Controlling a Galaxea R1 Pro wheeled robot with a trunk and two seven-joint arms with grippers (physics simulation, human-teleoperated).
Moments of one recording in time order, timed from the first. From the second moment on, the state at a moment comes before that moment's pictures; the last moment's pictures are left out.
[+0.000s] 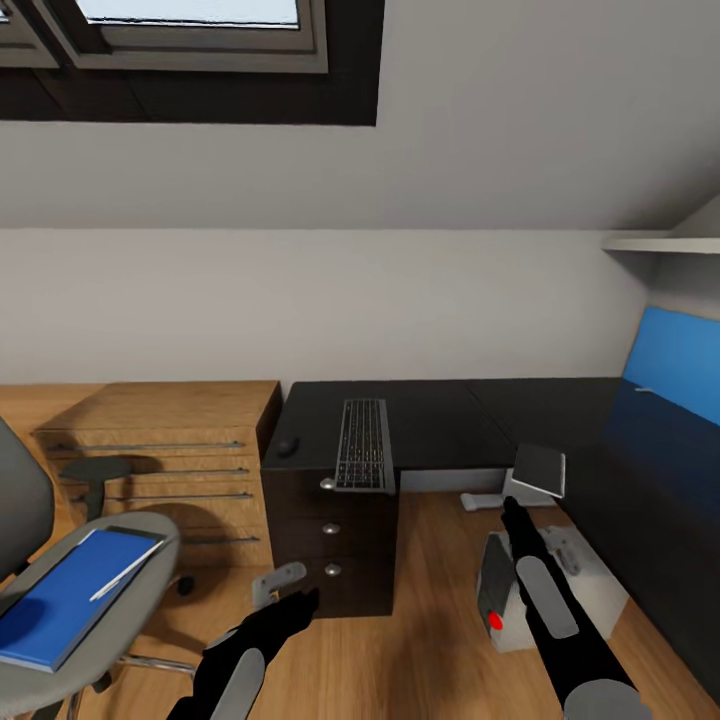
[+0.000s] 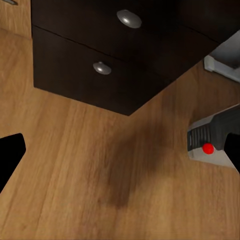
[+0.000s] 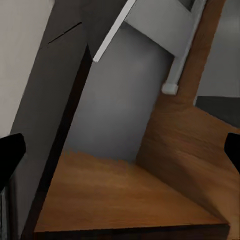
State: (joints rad) left arm -0.15 -0.08 -0.24 -1.33 0.61 0.48 0.42; right arm -0.48 0.00 -0.13 -0.92 -1.03 -0.15 -0.30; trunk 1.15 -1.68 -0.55
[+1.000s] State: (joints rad) left arm -0.15 -0.09 -0.31 -1.26 0.62 0.46 0.43; right arm -0.50 -0.12 -0.14 -0.91 -1.36 -0.02 -0.17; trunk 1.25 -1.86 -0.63
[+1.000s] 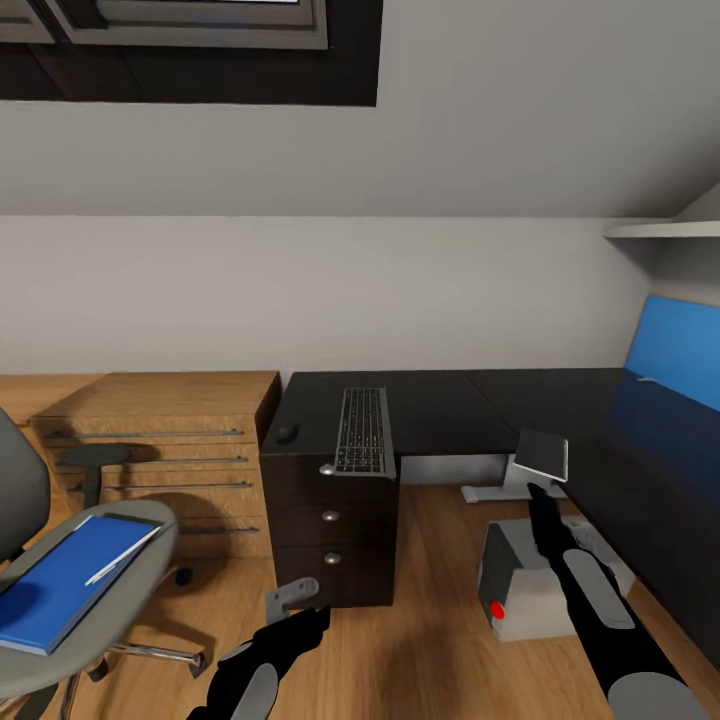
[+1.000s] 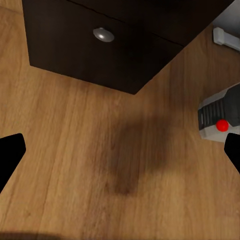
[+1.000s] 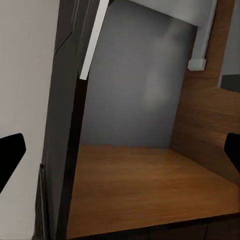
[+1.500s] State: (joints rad) left arm -0.15 -0.09 -0.31 -1.25 0.62 0.46 0.43; right arm -0.50 -0.11 -0.15 -0.91 -1.32 -0.10 -0.17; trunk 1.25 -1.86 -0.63
